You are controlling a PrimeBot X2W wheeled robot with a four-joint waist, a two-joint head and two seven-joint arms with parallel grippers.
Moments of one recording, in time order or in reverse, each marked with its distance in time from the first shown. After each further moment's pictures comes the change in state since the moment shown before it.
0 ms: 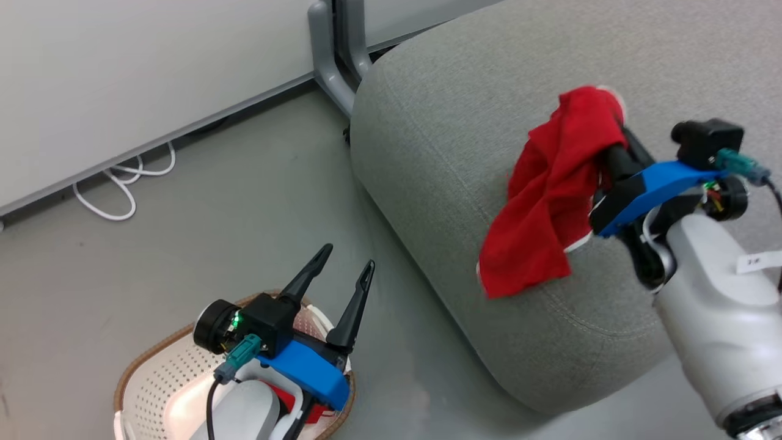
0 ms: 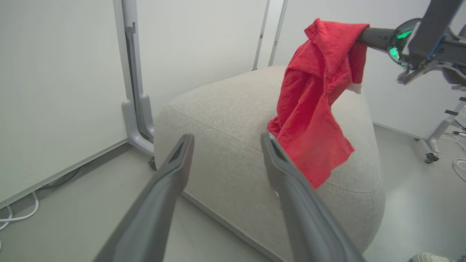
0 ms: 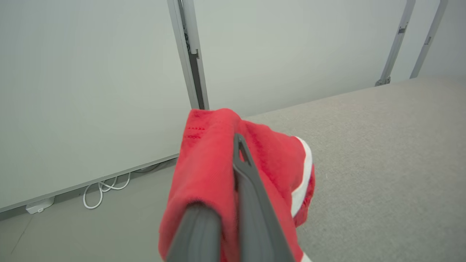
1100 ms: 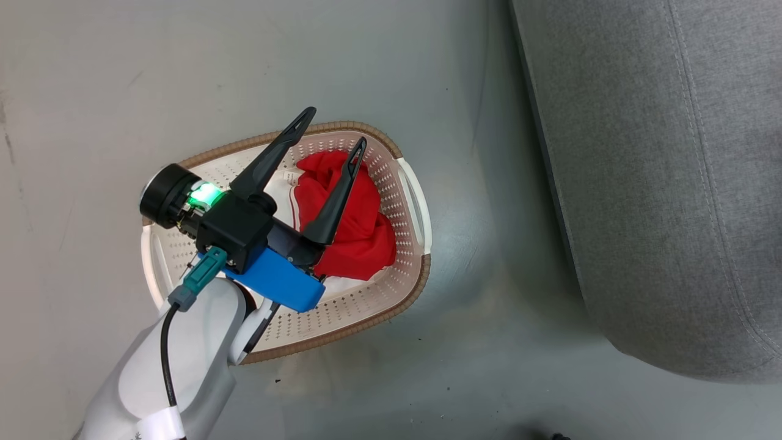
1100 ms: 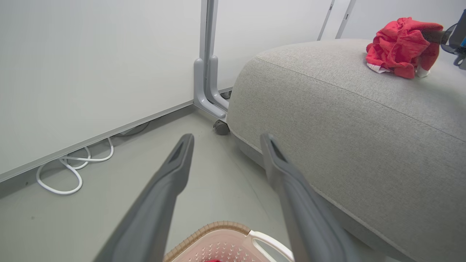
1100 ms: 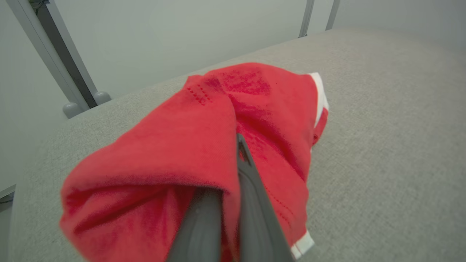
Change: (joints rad) left arm -0.268 0.128 -0.033 -0.154 0.071 0.000 0.000; right arm -0.121 -0.250 -0.730 0.018 -0.171 0.000 0.000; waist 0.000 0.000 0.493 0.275
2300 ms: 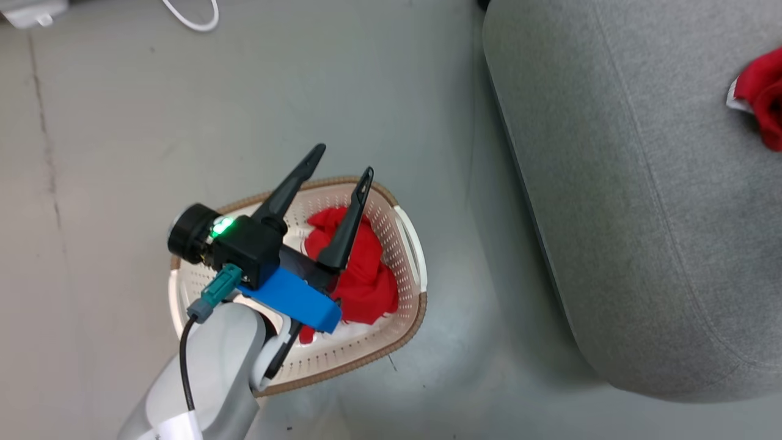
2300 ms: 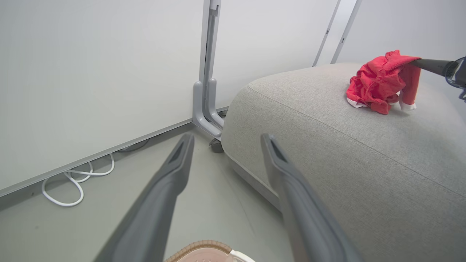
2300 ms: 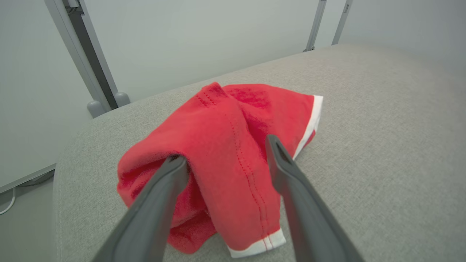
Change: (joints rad) left arm 0.060 -0.062 0.015 0.056 -0.048 0.000 0.000; right arm 0.101 0.038 0.044 -0.002 -0.063 0.000 0.000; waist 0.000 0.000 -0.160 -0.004
